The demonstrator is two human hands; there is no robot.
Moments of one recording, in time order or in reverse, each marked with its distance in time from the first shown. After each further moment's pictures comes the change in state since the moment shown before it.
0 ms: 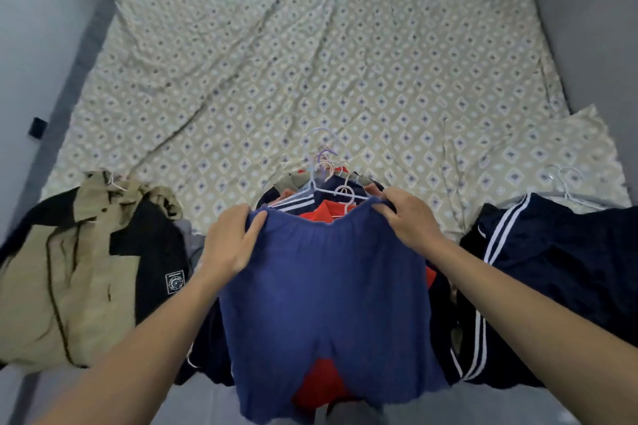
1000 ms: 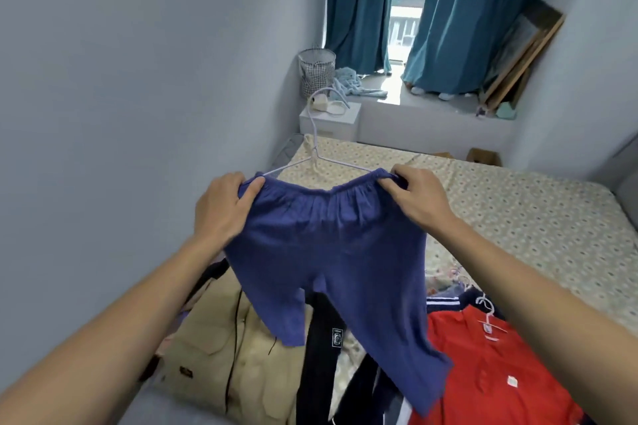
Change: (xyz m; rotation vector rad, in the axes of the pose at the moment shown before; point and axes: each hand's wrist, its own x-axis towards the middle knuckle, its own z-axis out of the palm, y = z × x) left_hand -0.162 -0.298 -0.482 -0.036 0.681 -0.011; right_hand -0.058 -0.606 0.030 -0.084 0.360 -0.516
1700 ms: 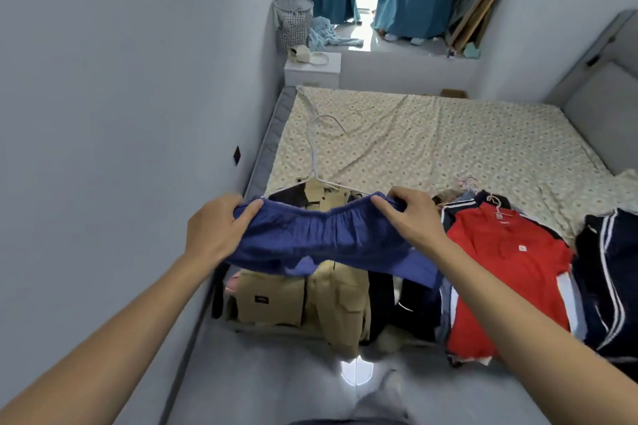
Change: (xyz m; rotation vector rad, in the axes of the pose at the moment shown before) left_hand -0.147 -0.290 -0.138 0.000 -0.269 0.132; right_hand -0.233 -0.249 0.189 0.054 0.023 0.292
